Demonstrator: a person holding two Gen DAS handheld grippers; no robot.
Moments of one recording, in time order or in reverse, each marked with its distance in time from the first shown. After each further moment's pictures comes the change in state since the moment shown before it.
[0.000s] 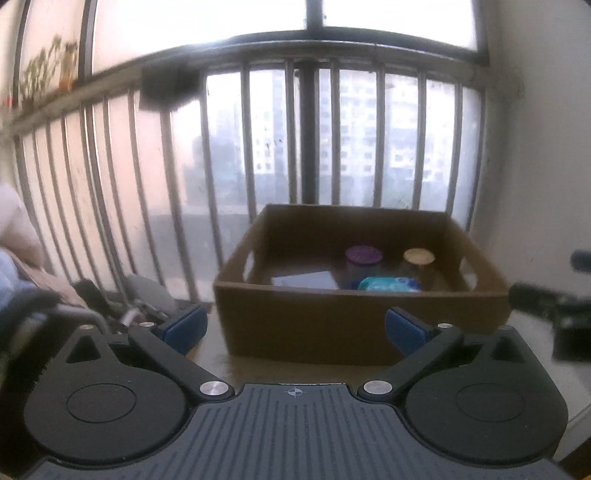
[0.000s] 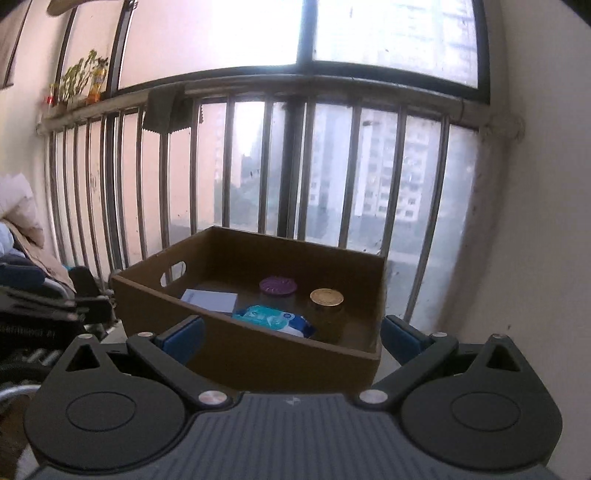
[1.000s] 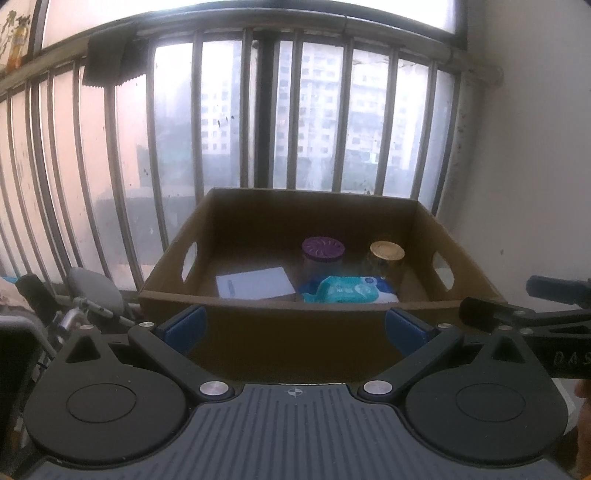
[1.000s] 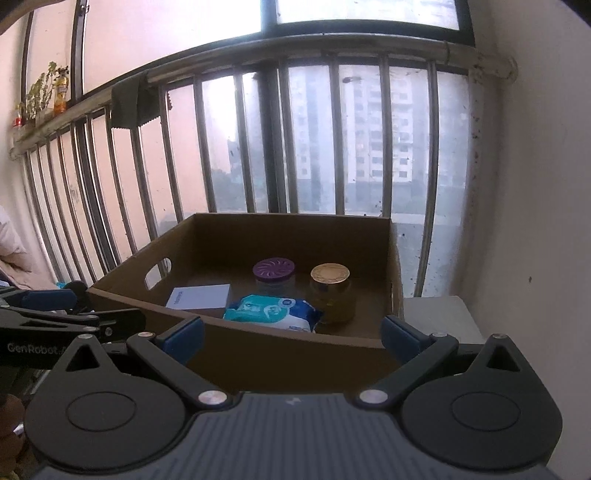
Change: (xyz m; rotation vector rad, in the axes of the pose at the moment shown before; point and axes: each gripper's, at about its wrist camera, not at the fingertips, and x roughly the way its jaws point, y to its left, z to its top) left arm 0.060 -0.010 0.012 0.024 0.061 -0.149; right arm 0.058 -0.015 -0.005 0.162 0.094 0.014
